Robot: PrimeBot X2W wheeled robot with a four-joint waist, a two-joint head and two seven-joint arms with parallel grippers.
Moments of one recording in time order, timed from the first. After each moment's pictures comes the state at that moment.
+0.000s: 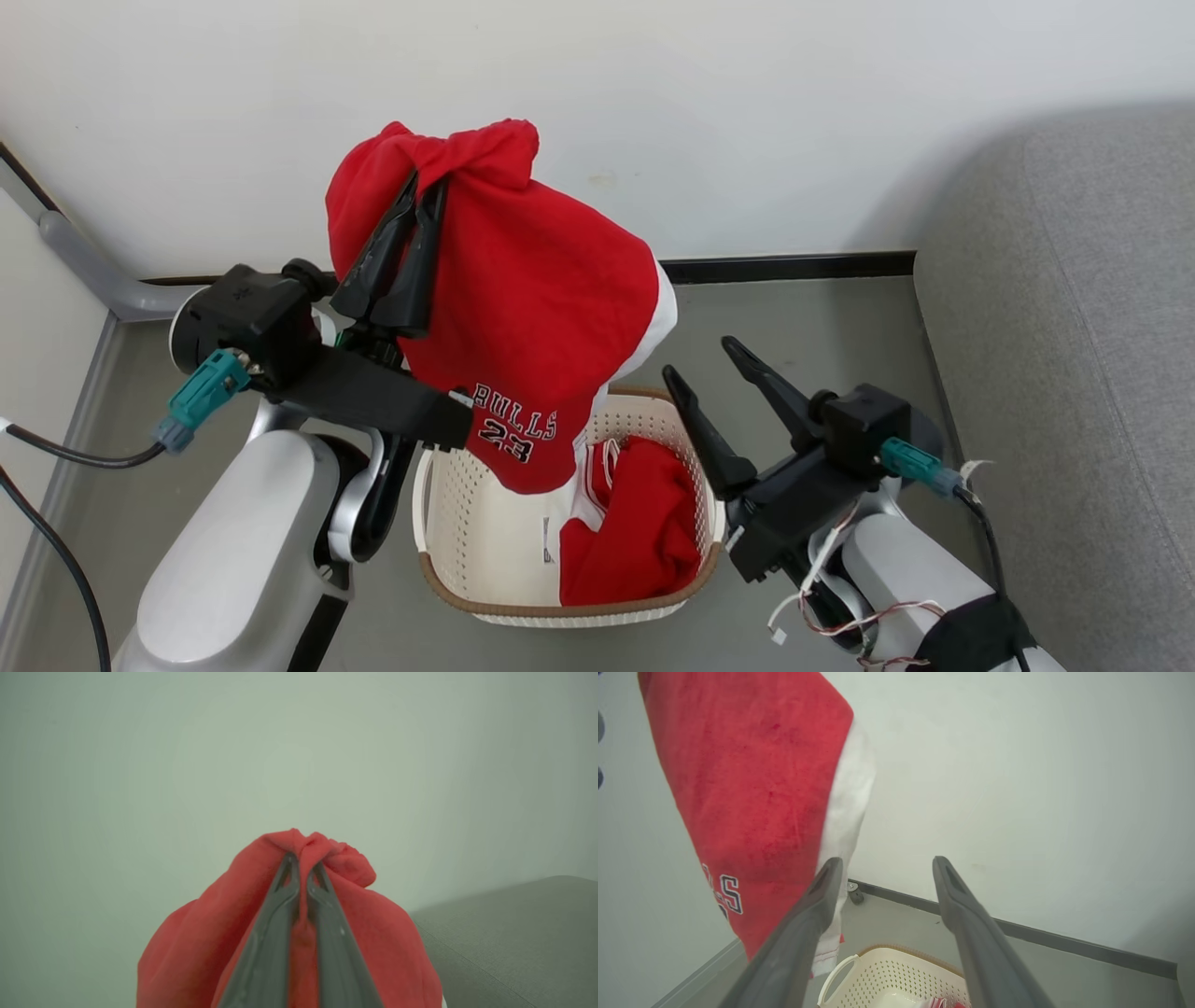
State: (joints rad) left arm -0.57 0.27 -0.49 0.13 -0.61 0.04 -0.16; right arm -0.48 -0.06 0.60 0.49 0.39 0.09 -0.25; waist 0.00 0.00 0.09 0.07
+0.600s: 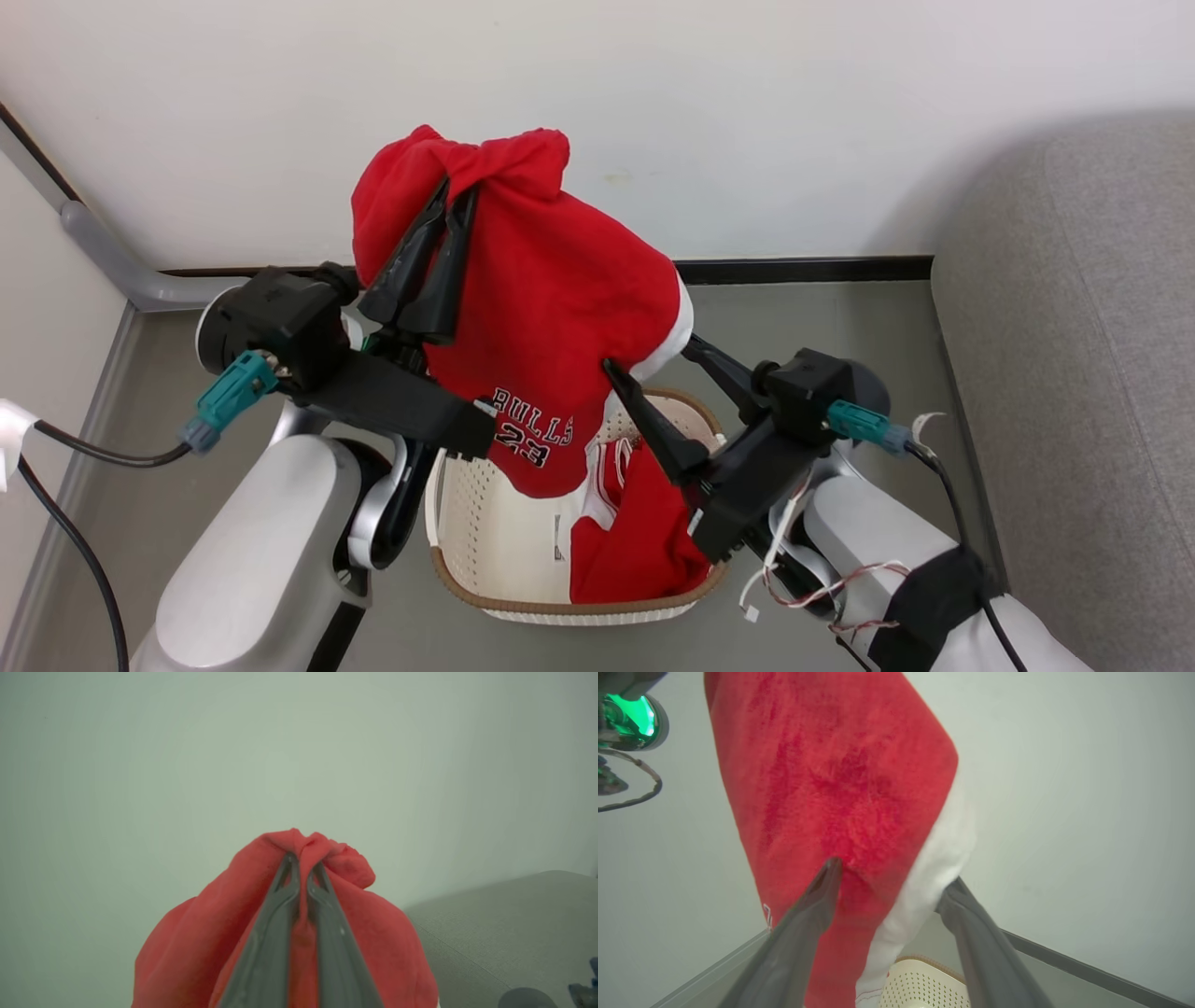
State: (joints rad) left arm -0.57 0.26 -0.52 0.11 -0.61 0.04 -0.14; right arm -0.60 -0.06 0.74 0.54 0.47 0.12 -0.24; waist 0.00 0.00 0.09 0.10
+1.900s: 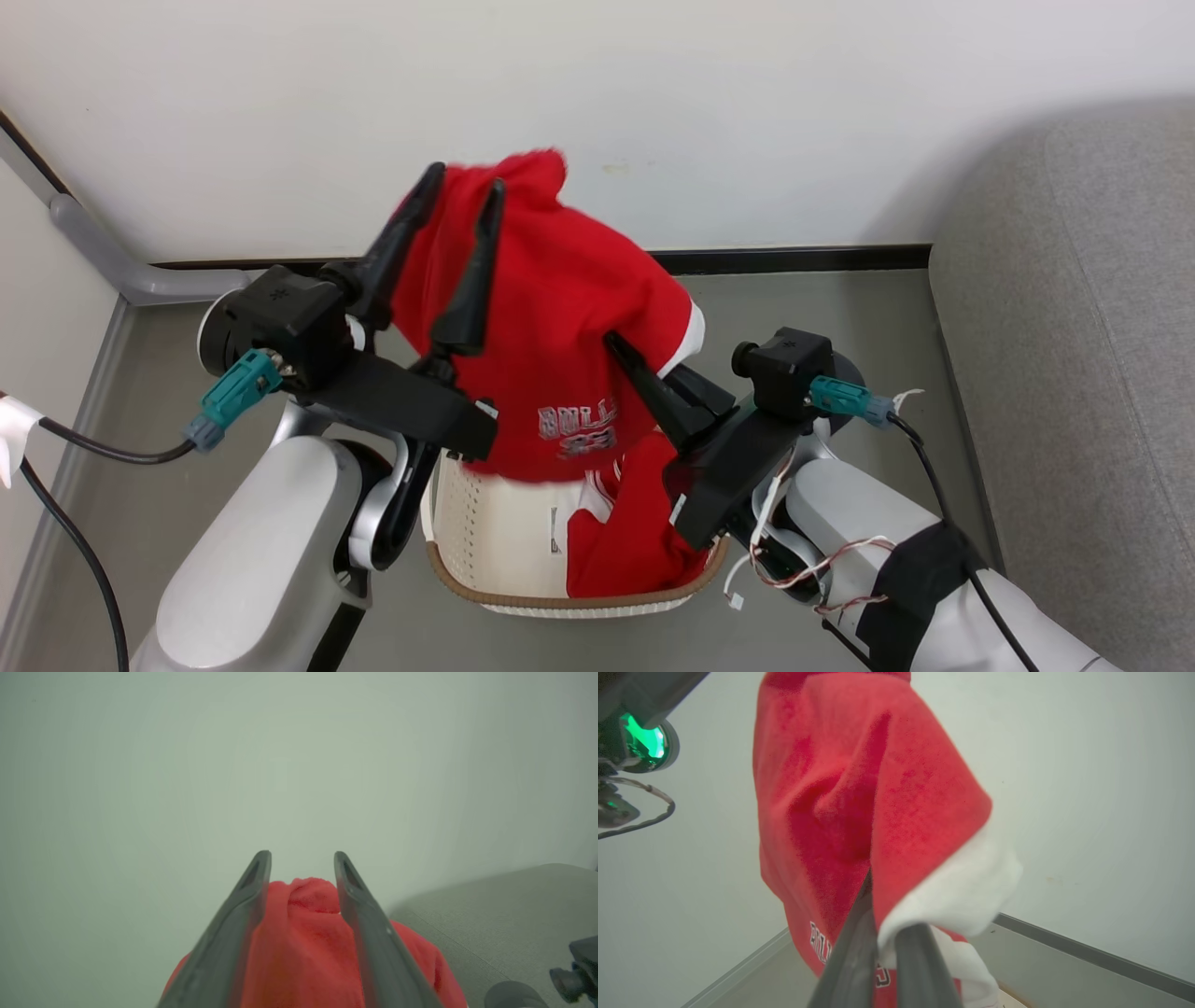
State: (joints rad) left arm -0.57 0.27 -0.53 0.11 -0.61 0.04 -0.13; right arm -0.69 -0.06 0.87 0.59 0.63 0.12 -0.24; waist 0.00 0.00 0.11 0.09
